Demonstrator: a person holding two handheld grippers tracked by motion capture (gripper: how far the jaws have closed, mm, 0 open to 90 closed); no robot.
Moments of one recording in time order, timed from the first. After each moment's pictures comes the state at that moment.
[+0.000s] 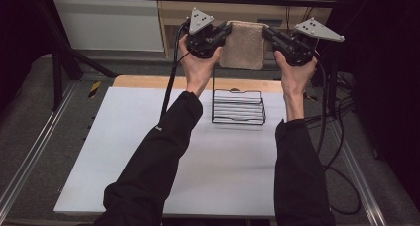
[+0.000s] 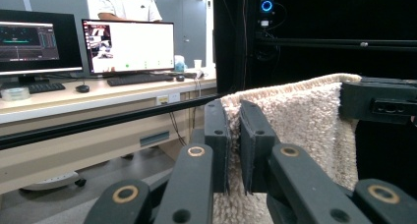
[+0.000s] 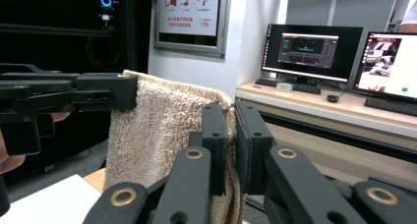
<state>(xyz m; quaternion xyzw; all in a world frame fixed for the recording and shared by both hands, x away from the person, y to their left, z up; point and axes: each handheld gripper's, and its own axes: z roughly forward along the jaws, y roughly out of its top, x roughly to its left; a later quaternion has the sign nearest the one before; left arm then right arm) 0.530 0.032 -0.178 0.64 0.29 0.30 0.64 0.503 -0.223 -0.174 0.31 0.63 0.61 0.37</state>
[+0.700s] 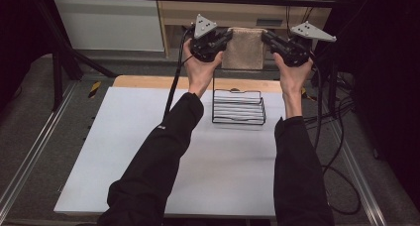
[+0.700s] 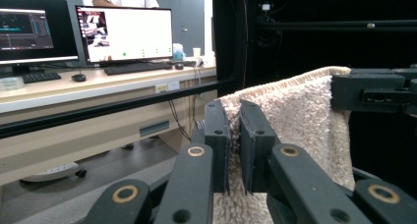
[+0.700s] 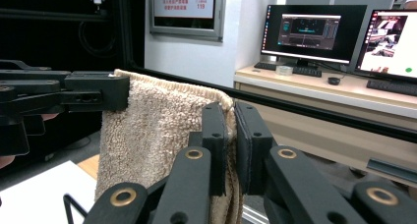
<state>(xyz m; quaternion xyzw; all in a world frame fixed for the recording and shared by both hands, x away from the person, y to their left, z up) 0.545 0.026 -0.203 0.66 0.29 0.30 0.63 0.526 -0.230 -0.194 0.33 0.64 0.60 0.35</state>
